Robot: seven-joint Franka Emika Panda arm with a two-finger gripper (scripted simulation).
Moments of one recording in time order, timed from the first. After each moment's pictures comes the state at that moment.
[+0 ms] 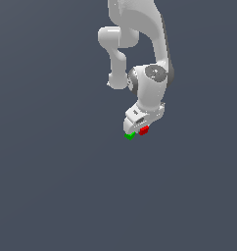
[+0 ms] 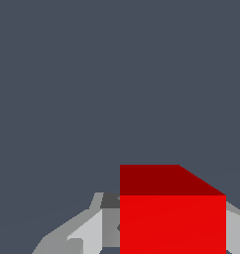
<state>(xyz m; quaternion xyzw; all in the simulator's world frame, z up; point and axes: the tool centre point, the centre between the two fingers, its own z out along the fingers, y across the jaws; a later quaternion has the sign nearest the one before) -0.064 0.114 0.120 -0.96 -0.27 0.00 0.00</state>
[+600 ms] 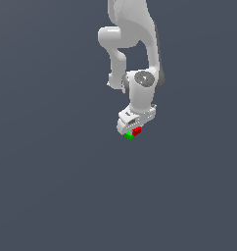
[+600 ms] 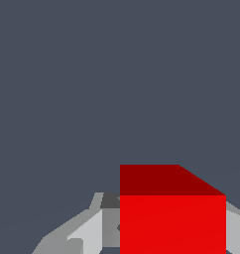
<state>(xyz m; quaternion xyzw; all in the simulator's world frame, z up) -0.085 0.087 0.088 -0.96 -0.27 0.00 0.00</state>
